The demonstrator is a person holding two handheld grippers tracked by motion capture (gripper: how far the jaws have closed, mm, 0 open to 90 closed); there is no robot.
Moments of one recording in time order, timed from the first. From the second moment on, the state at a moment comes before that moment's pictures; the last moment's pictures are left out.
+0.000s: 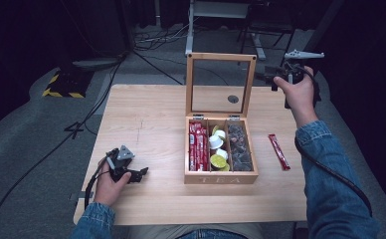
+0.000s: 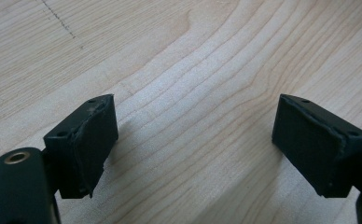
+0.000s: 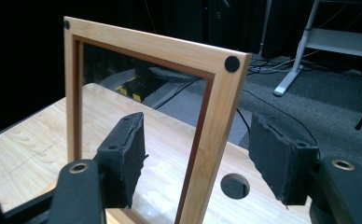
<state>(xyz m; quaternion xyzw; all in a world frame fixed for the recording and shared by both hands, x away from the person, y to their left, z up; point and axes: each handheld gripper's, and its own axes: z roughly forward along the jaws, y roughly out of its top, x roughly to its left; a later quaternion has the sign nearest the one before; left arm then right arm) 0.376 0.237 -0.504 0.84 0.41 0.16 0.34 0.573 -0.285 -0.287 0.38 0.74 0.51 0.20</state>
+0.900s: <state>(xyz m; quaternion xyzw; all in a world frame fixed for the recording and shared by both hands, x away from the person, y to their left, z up) 0.376 0.238 -0.503 0.84 0.41 0.16 0.34 0.622 -0.261 -0.313 0.37 0.75 0.51 0.20</state>
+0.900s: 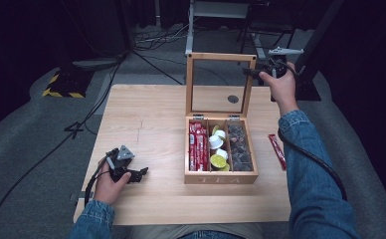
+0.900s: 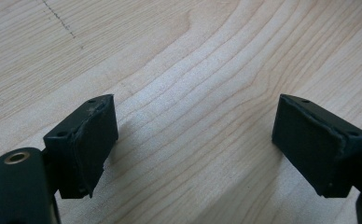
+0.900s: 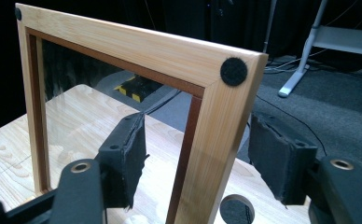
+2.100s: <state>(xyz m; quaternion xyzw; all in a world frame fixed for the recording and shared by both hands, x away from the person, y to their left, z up) 0.378 0.237 -0.504 0.83 0.41 0.16 0.33 0.556 -0.267 -0.276 0.31 0.77 0.51 0.22</state>
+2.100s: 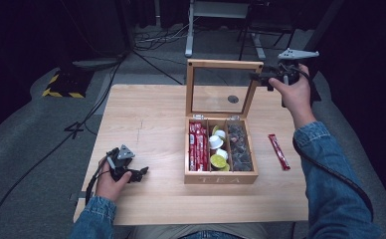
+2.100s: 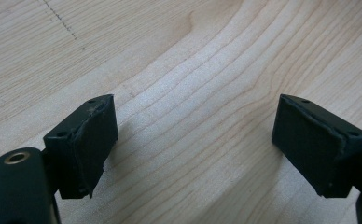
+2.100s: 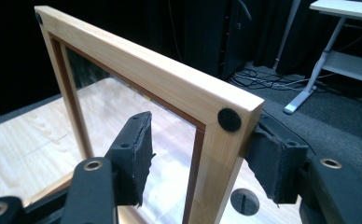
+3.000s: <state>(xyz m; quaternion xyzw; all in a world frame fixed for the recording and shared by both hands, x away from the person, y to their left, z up) 0.380 0.235 -0.504 0.83 0.41 0.16 0.33 0.484 -0.271 -0.274 0.28 0.80 0.49 0.21</state>
